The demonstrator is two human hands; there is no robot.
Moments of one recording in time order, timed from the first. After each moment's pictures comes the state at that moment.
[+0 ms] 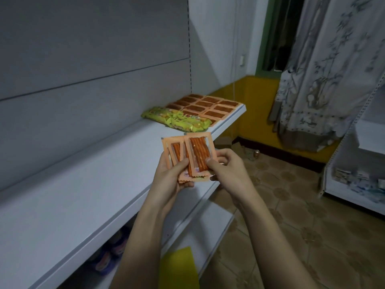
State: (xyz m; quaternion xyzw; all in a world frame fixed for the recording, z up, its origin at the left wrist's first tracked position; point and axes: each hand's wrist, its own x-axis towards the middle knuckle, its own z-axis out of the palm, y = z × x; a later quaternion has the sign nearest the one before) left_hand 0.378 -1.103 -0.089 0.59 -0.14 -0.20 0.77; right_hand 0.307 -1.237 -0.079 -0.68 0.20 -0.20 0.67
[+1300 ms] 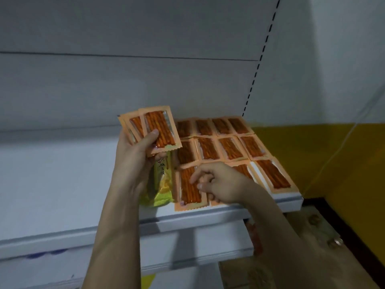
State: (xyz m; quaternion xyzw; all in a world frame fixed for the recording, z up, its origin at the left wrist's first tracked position) left_hand 0.620 -1.356 -0.061 0.50 0.13 0.21 0.83; right_hand 0.657 -1.547 -0.071 -0.86 -0.21 0.25 0.38
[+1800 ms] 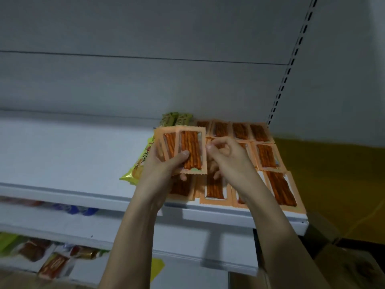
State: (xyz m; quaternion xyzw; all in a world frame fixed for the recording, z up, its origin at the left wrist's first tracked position) left_hand 0.599 -1.437 -0.078 0.57 0.18 0.23 0.77; right_hand 0.686 -1.576 -0.063 -0.76 -0.22 0.16 0.59
